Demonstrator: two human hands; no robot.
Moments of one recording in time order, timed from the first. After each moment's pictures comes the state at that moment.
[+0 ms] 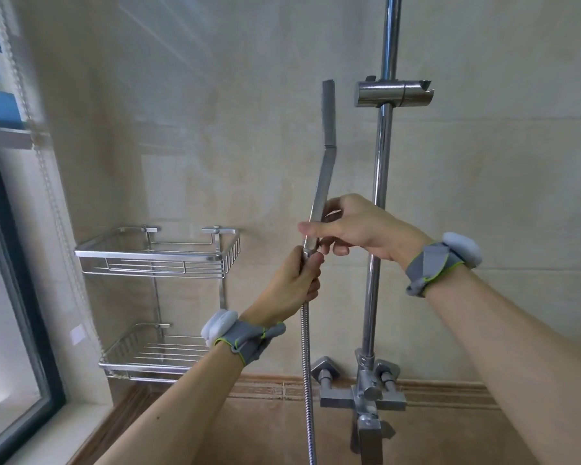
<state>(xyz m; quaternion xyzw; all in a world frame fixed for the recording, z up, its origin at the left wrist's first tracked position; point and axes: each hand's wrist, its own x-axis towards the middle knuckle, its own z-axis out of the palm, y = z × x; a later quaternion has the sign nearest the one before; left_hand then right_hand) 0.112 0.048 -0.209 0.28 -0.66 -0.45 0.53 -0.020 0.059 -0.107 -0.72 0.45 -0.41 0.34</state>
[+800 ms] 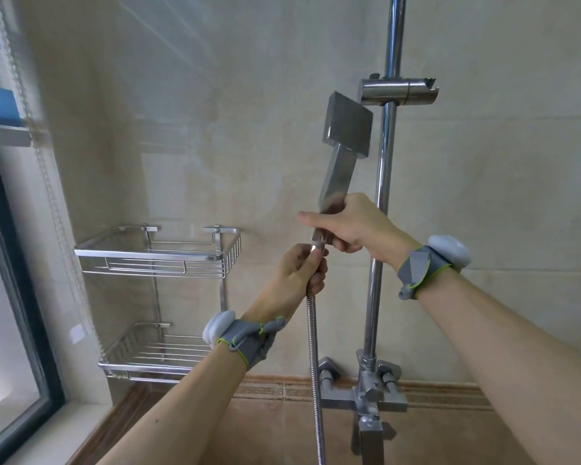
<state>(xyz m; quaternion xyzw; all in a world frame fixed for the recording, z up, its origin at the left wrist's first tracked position) 0.113 0.053 -0.205 0.26 -0.61 -0.49 0.57 -0.013 0.048 -0.112 -0.68 0.51 -0.46 0.26</state>
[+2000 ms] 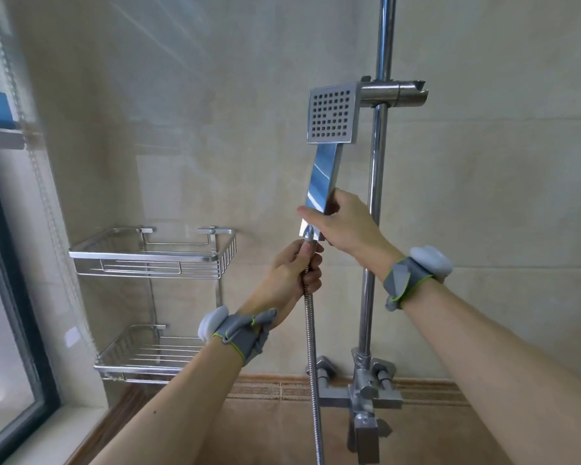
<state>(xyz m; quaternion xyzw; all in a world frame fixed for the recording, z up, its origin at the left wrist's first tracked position) 0.113 0.055 -0.199 0.22 -0.59 -0.55 0.55 -0.008 0.048 -0.124 -0.68 0.48 -0.53 0.15</state>
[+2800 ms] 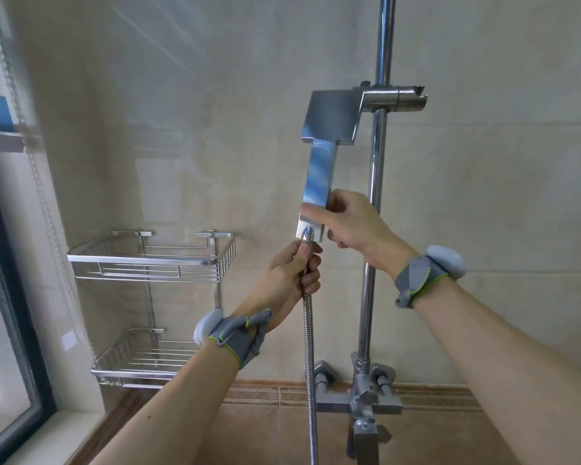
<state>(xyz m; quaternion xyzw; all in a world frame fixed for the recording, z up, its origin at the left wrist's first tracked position) 0.118 0.052 -0.197 0.19 -0.59 -0.57 0.55 -0.019 0.052 -0.114 -0.67 0.45 -0.53 0.26</state>
